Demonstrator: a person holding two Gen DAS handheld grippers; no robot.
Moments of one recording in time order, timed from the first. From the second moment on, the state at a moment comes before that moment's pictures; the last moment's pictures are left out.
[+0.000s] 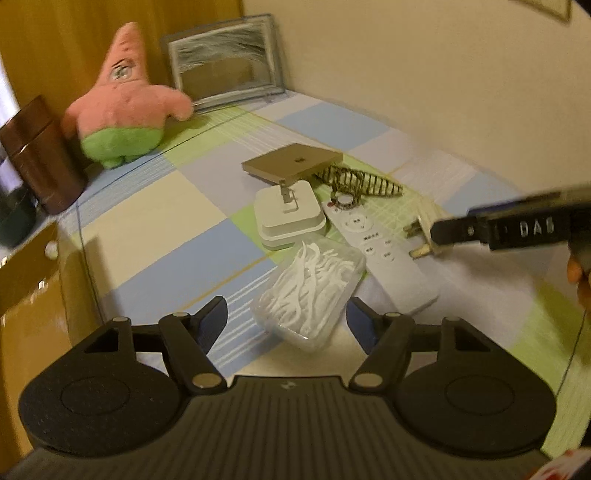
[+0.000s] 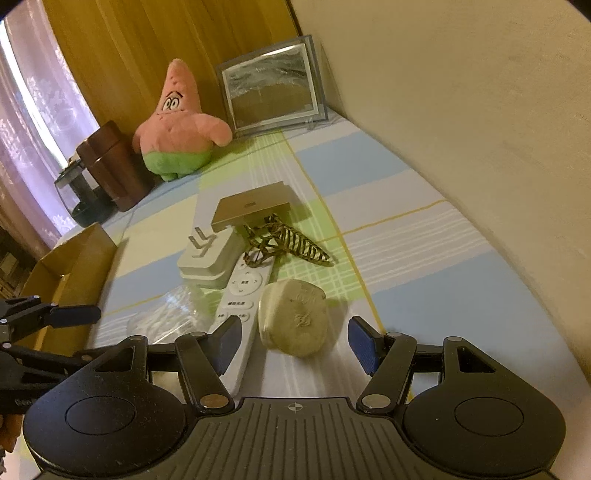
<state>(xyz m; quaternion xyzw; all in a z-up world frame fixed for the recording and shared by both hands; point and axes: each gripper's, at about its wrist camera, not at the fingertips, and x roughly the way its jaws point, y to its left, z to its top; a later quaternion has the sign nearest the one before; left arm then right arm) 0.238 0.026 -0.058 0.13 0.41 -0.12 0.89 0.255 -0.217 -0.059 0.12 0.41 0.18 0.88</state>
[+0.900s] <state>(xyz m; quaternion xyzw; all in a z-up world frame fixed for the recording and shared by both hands) 0.278 0.025 -0.091 0.05 0.46 -0.11 0.88 0.275 -0.210 -0.077 0.14 0.43 0.18 0.87</state>
